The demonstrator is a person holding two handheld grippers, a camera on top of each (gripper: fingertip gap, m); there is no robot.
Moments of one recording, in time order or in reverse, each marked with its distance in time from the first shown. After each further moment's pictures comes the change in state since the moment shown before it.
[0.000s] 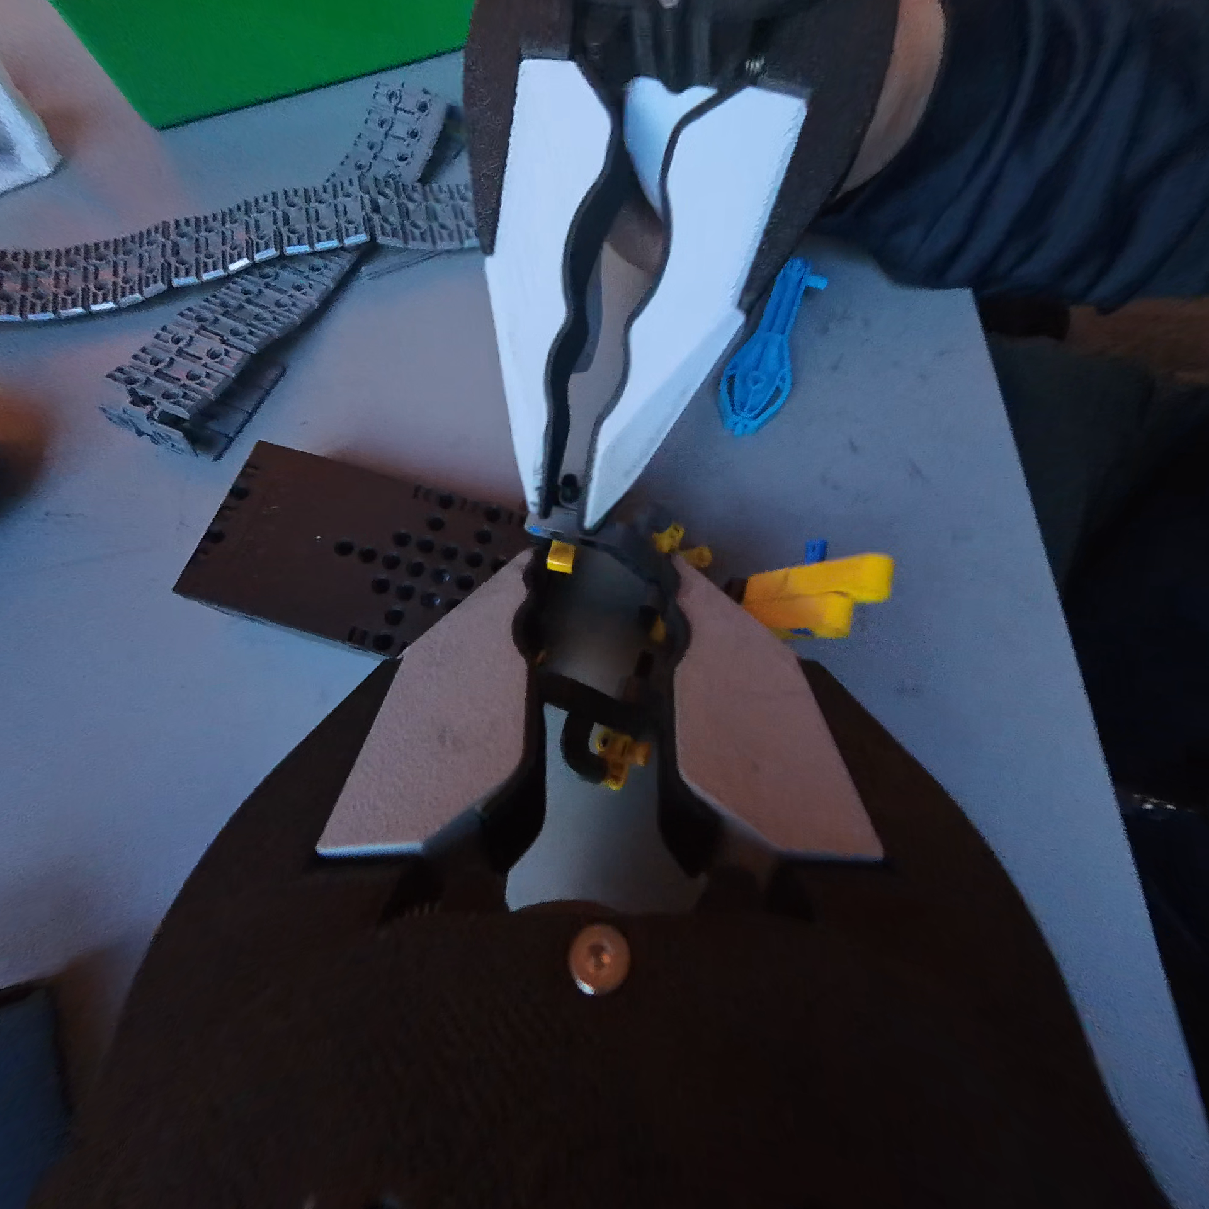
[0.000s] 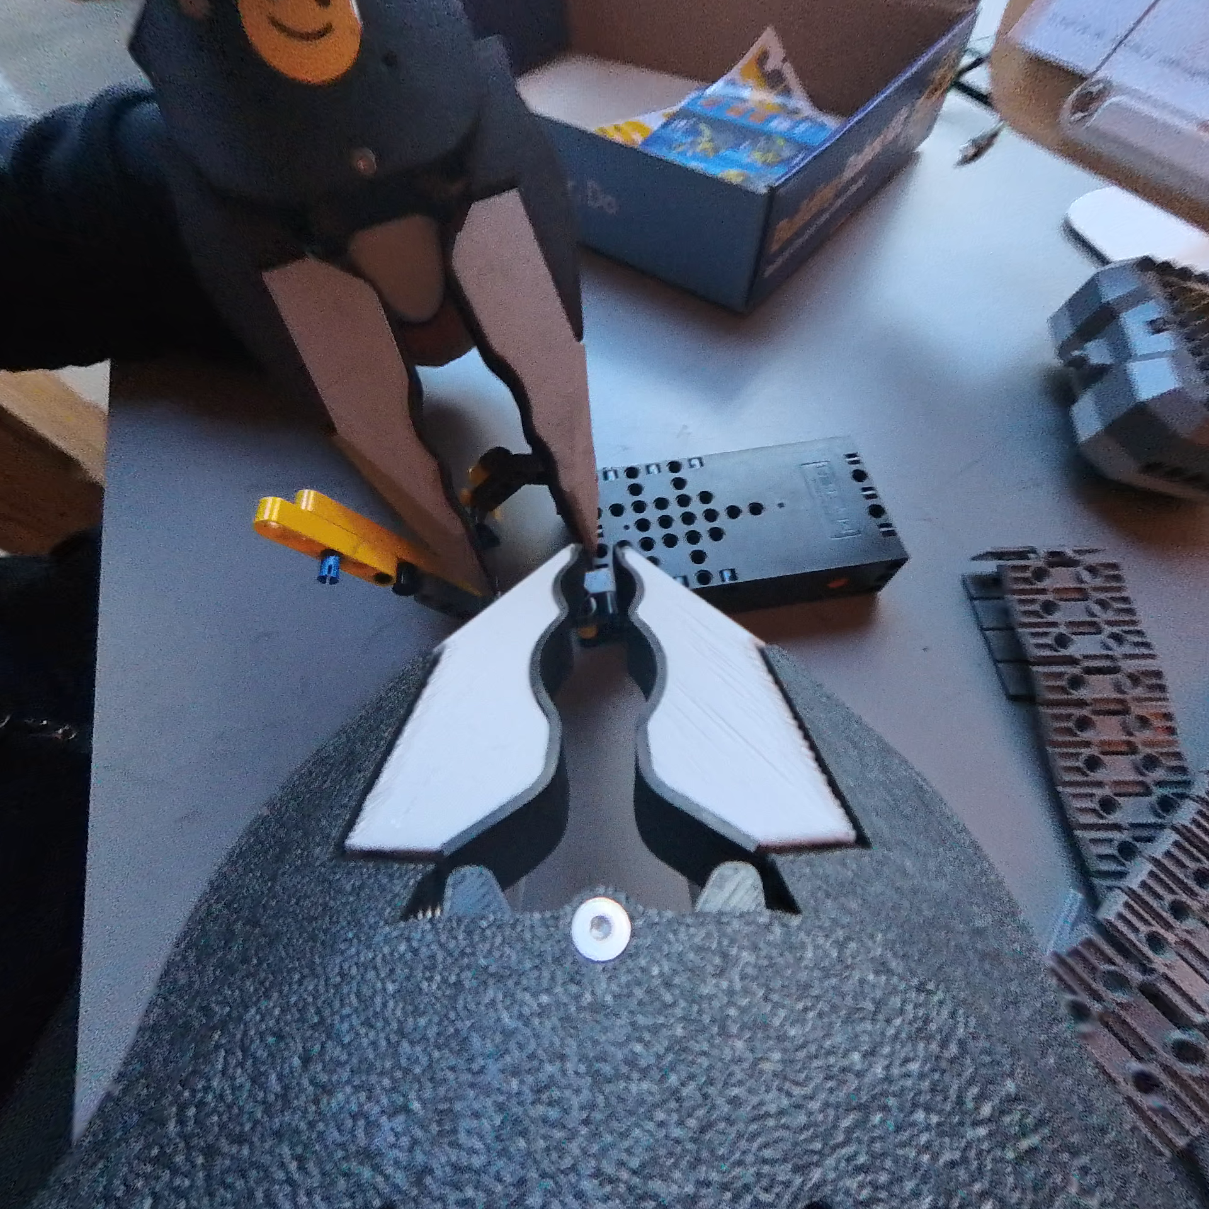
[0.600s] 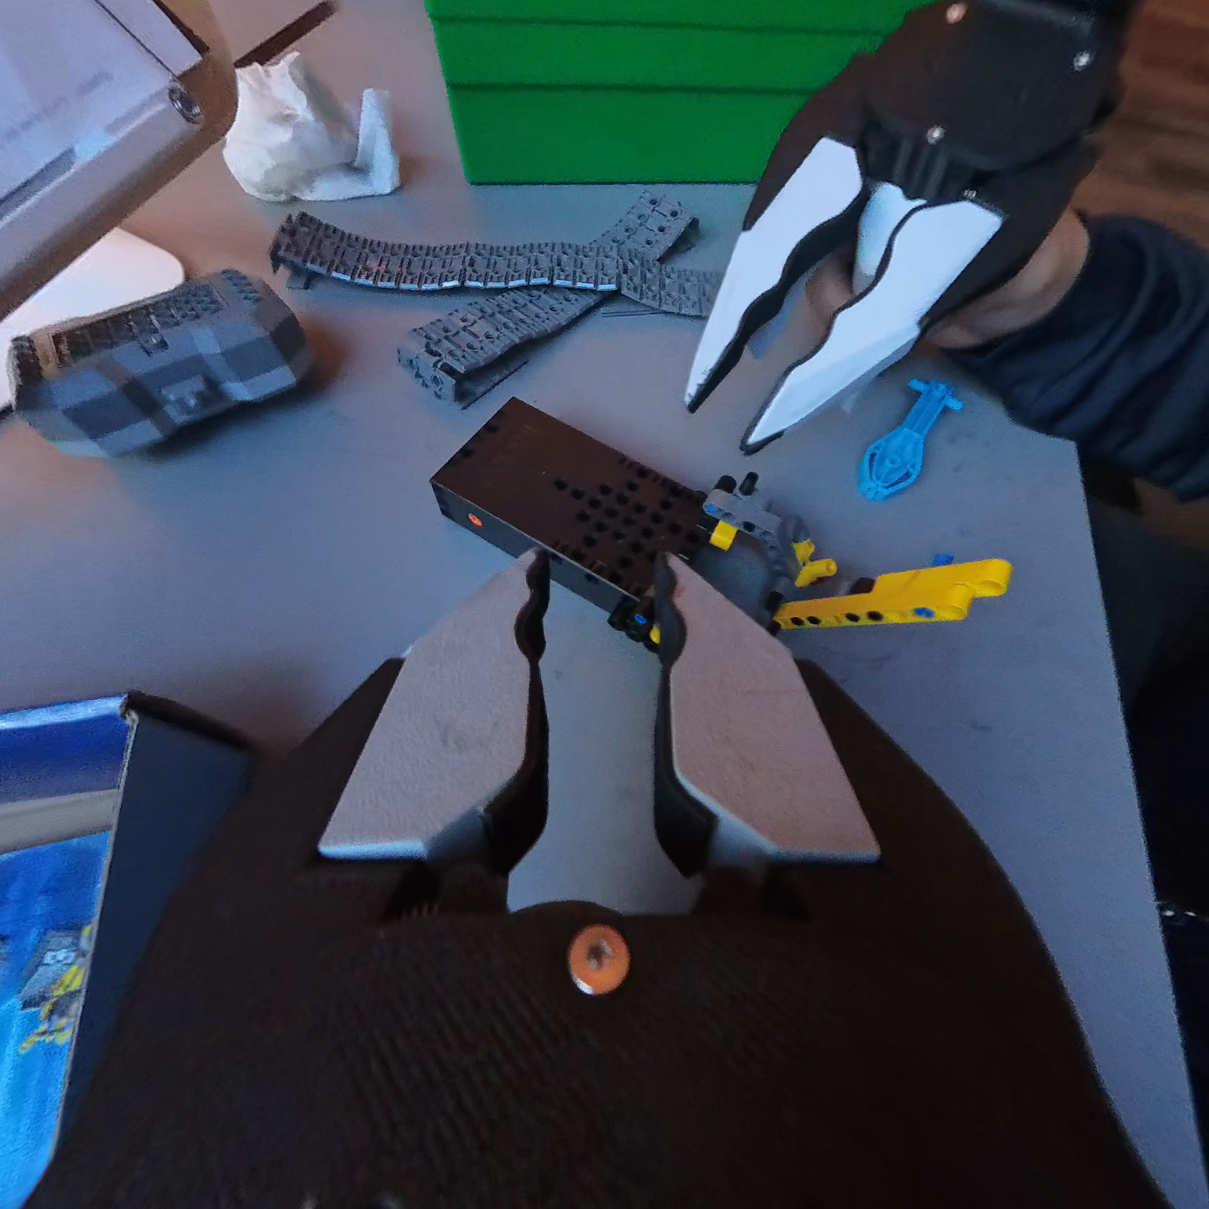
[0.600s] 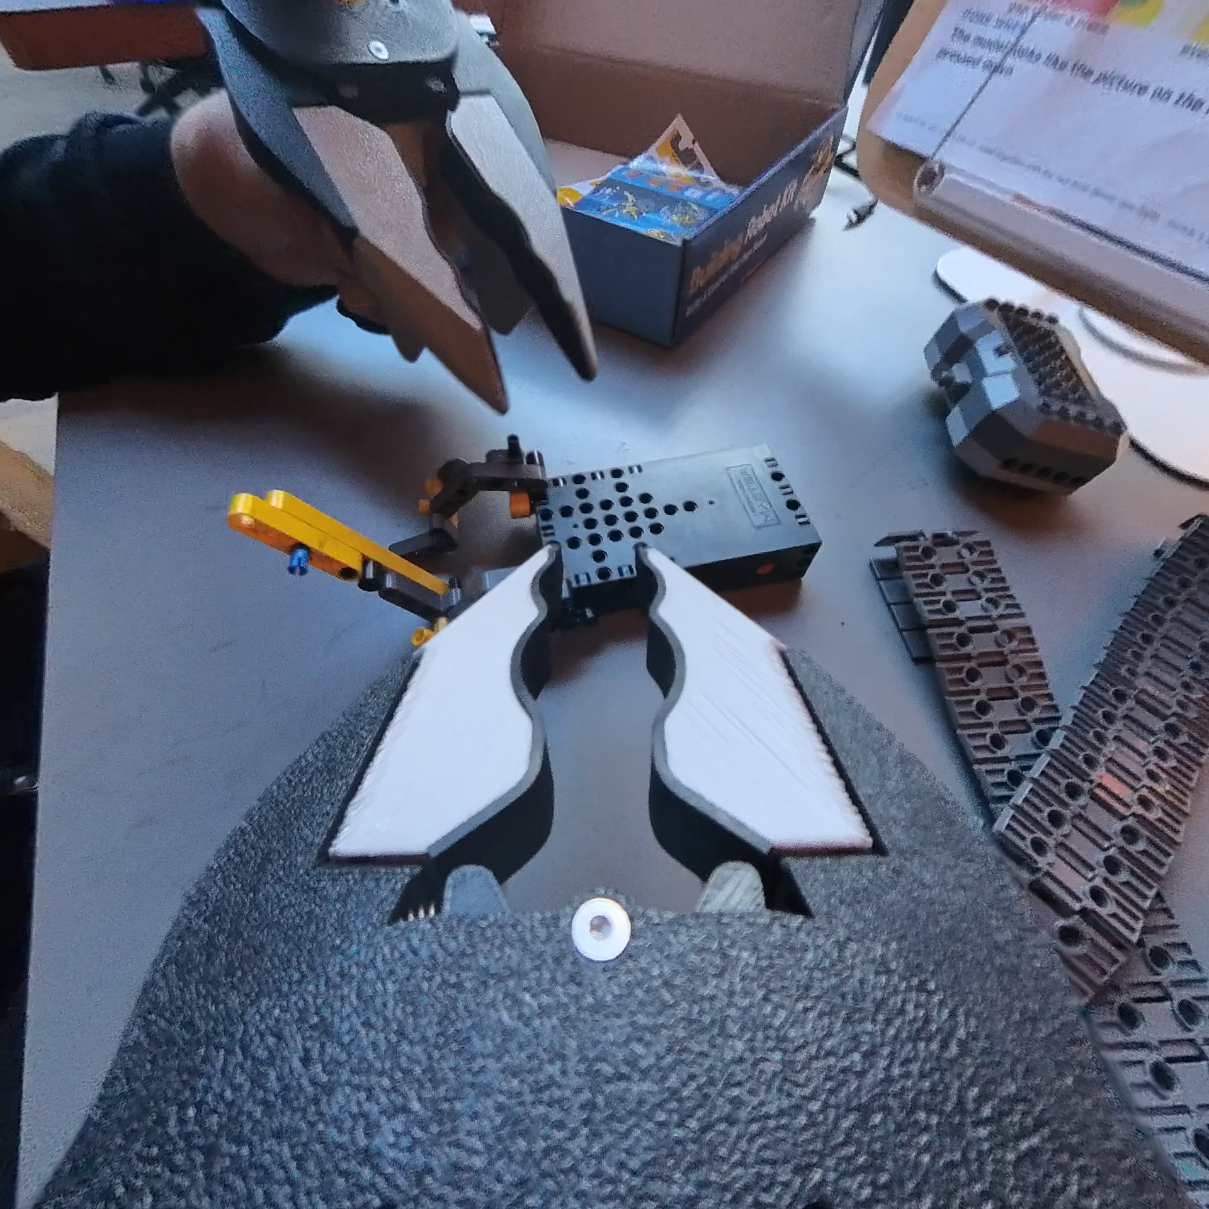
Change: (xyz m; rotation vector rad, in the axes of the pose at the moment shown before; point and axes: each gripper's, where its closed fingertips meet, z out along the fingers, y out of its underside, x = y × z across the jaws) left arm -0.056 0.003 -0.050 0.152 -0.177 -0.216; right arm 0.017 -0.004 -0.019 0.081 0.100 0.001
